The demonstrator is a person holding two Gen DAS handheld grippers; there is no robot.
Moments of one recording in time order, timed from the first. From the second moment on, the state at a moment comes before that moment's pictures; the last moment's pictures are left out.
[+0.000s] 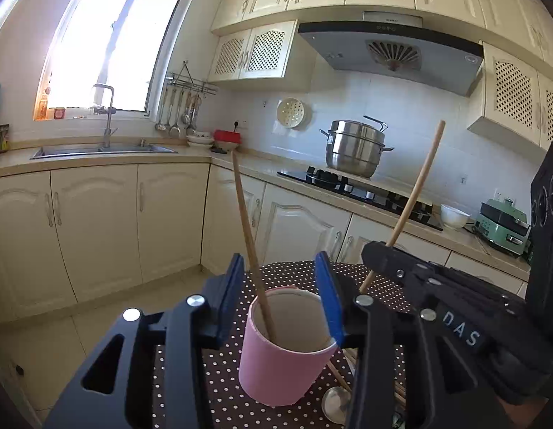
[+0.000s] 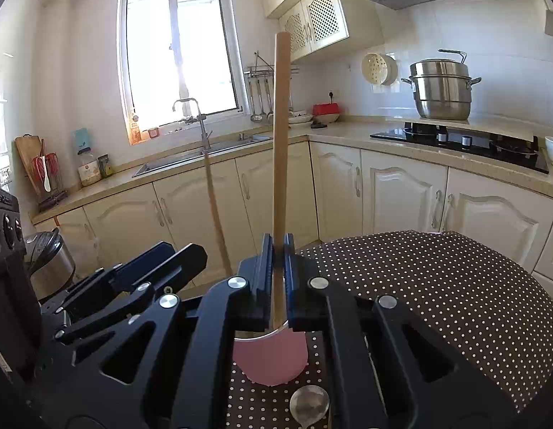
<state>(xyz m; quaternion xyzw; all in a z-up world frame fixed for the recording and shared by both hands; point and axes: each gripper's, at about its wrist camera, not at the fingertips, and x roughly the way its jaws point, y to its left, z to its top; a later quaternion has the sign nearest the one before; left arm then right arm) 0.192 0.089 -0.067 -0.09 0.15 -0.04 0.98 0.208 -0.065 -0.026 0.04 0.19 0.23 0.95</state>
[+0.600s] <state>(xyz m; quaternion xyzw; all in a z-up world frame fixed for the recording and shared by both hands) 0.154 0.091 -0.049 -0.04 0.15 0.01 0.99 0.188 -0.065 -0.023 0.05 0.20 0.23 0.95</state>
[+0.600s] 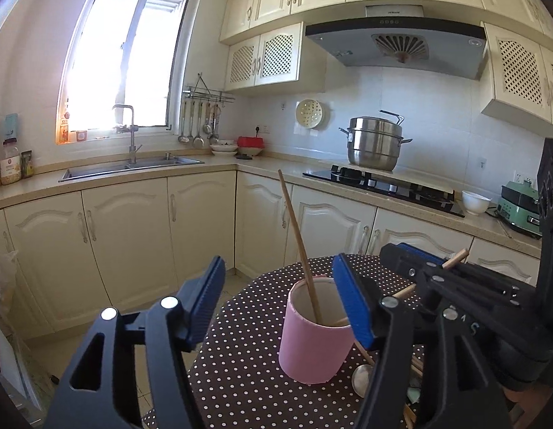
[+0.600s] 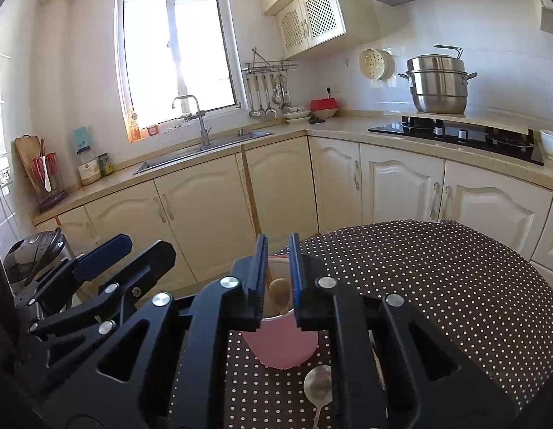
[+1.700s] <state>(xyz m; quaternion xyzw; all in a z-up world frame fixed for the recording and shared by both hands) 0.201 -0.008 -0.152 -0.11 0.52 -0.09 0.84 0.161 -0.208 -0.086 0.05 0.35 0.16 0.92</state>
